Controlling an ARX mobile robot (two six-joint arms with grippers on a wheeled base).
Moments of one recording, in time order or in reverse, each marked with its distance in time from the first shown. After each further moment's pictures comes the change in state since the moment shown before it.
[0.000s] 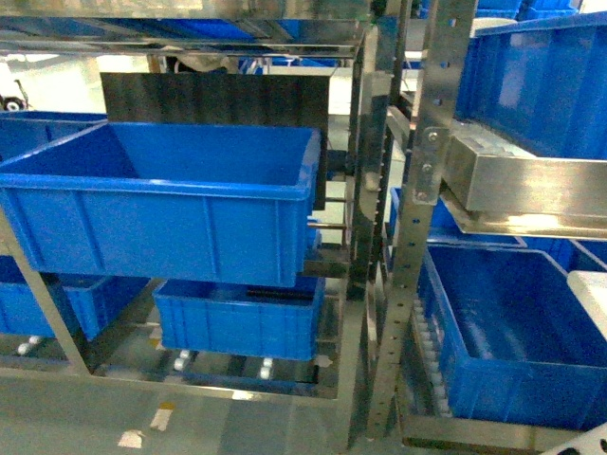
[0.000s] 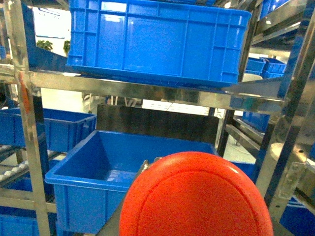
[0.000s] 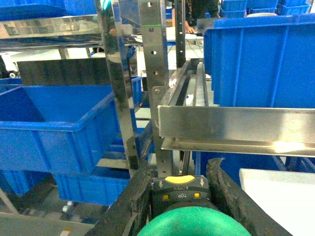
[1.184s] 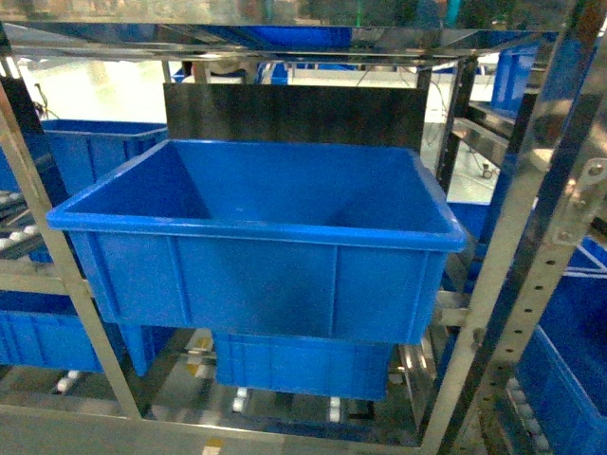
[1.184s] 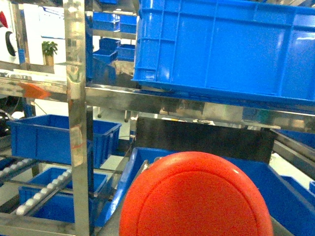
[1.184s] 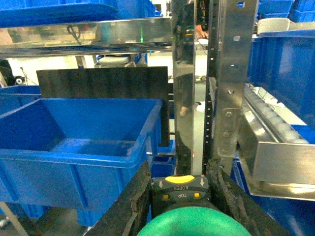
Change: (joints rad) left arm 0.000 -0.001 0.000 0.000 0.000 0.000; right arm 0.000 -0.005 0.000 0.006 0.000 0.000
